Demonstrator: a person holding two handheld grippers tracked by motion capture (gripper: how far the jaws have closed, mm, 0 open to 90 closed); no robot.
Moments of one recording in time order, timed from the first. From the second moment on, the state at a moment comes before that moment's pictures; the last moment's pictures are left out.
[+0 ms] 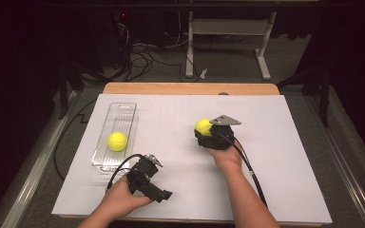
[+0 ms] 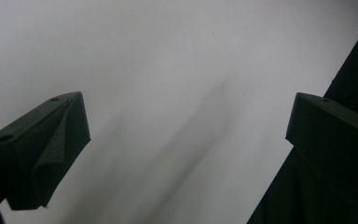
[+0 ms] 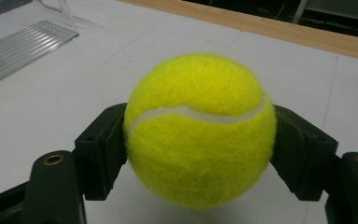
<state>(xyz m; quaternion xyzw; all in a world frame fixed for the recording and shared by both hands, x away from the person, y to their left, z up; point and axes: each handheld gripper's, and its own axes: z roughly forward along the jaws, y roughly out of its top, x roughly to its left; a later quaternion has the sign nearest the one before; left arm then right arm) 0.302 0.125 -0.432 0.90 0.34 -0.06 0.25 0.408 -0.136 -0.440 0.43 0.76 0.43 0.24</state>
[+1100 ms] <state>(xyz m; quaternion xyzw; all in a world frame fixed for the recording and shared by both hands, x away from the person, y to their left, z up) 0.302 0.123 -0.433 0.90 0.34 -0.06 0.25 0.329 -0.195 -0.444 0.40 0.74 0.47 0.24</state>
